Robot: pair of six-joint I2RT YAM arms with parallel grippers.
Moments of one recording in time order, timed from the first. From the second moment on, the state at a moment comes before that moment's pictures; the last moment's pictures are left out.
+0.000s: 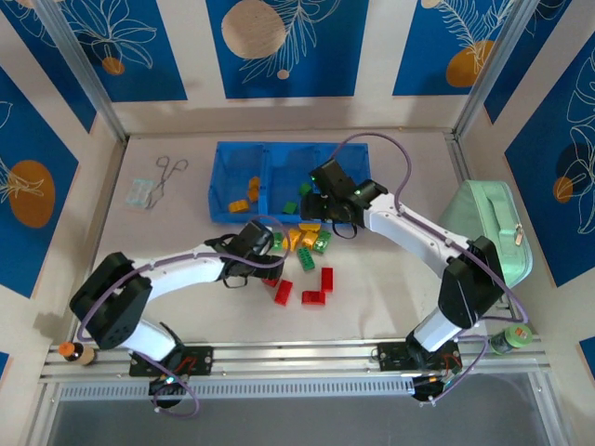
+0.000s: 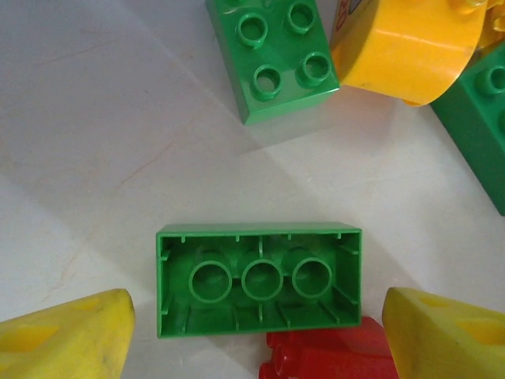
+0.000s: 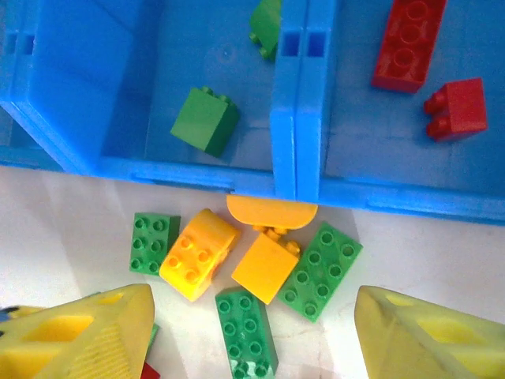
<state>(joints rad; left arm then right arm) -0.78 1.50 0.78 -0.37 -0.08 -0.48 0.67 1.57 1.31 -0.74 0.13 0.62</state>
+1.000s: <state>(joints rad) -0.82 1.51 0.91 -0.50 -0.16 -0.44 0.67 1.41 0.99 -0.61 0.14 0.74</state>
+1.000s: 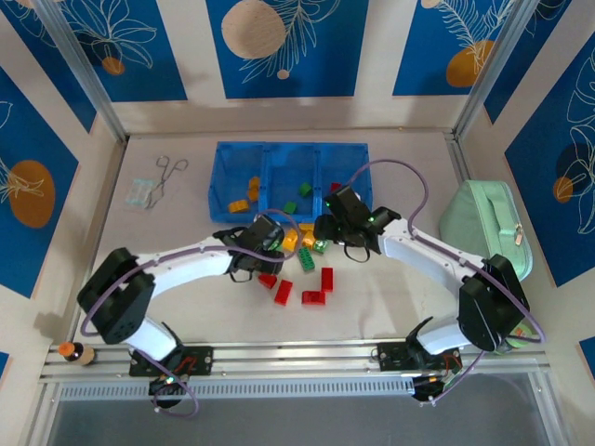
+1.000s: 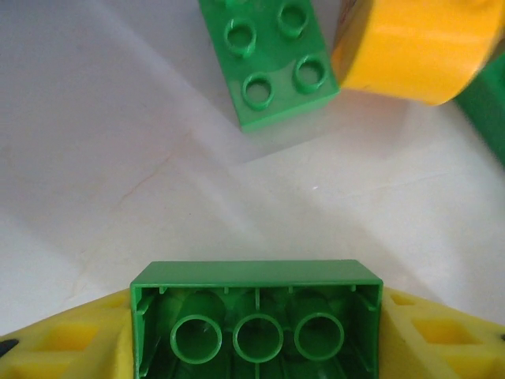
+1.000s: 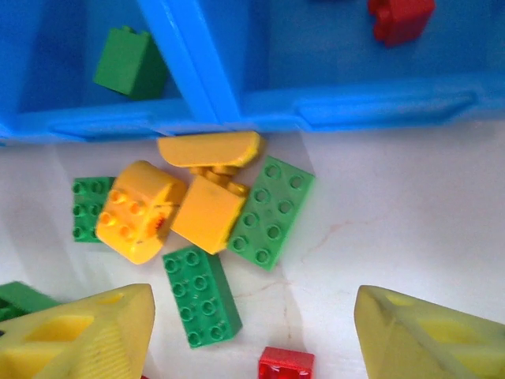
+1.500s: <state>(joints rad) -0.70 1.74 1.44 -0.54 -0.17 -0.28 0.67 1.26 0.86 -0.60 0.15 0.79</state>
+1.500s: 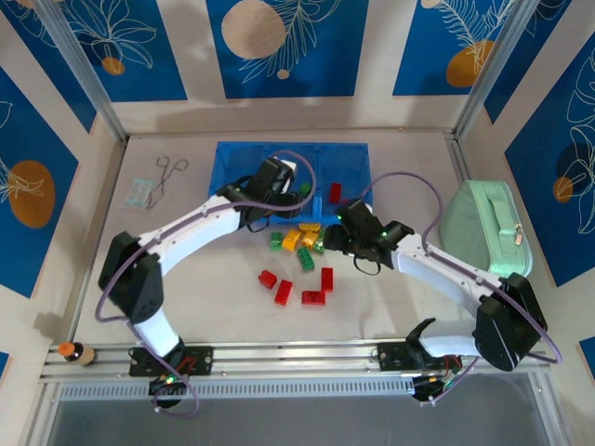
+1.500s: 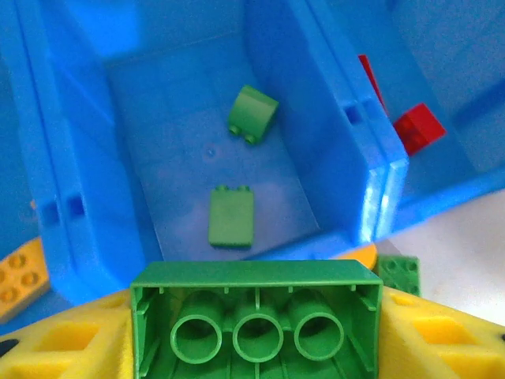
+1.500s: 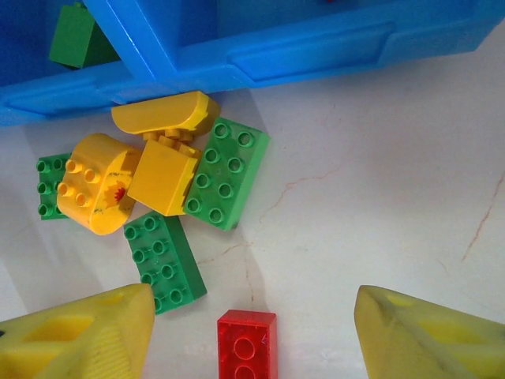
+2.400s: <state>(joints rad) -0.62 1.54 1.43 -0.58 -0.10 -0.24 0.78 1.34 0.92 -0.62 0.17 0.73</state>
